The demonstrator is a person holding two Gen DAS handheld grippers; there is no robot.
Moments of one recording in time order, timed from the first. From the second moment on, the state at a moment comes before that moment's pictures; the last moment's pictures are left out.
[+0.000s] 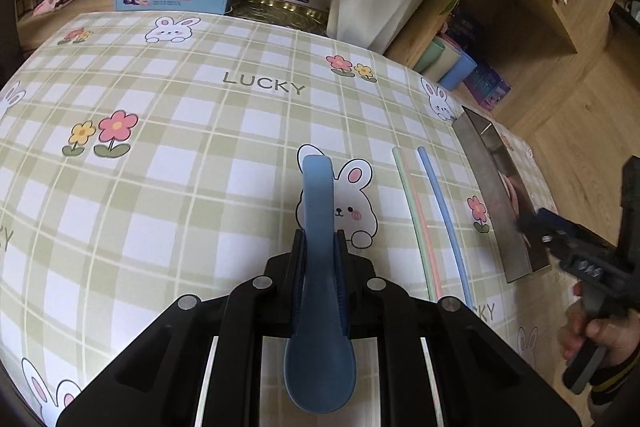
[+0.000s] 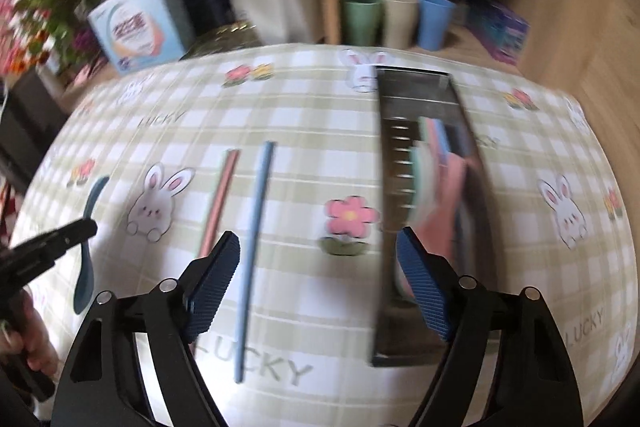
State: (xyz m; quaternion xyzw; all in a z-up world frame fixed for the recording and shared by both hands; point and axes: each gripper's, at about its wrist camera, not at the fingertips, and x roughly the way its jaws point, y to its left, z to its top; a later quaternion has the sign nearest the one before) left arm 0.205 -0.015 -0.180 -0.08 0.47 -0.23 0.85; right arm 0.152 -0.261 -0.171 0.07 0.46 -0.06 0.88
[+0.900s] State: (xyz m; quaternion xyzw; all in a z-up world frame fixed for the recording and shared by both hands) left arm 0.200 -0.012 -0.186 -0.09 0.47 -0.24 0.85; right arm 0.190 -0.229 -0.227 0.06 0.49 -0.05 0.87
